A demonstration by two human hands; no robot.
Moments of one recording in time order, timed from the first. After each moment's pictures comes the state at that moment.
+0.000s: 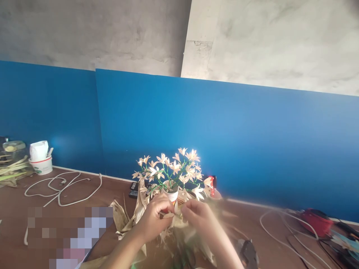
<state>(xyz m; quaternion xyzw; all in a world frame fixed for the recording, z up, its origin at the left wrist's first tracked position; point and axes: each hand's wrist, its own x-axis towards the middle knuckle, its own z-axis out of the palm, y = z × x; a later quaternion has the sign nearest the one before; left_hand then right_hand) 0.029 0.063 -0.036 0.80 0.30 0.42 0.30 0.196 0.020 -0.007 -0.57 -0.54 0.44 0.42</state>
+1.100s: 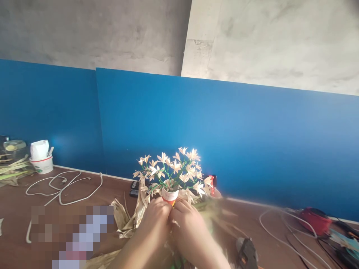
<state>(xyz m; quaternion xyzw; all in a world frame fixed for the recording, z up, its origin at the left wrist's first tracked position) 0.043 0.050 -0.030 0.85 0.46 0.25 0.12 0.171 0.016 -0.031 -0.53 -0.80 0.04 0.28</state>
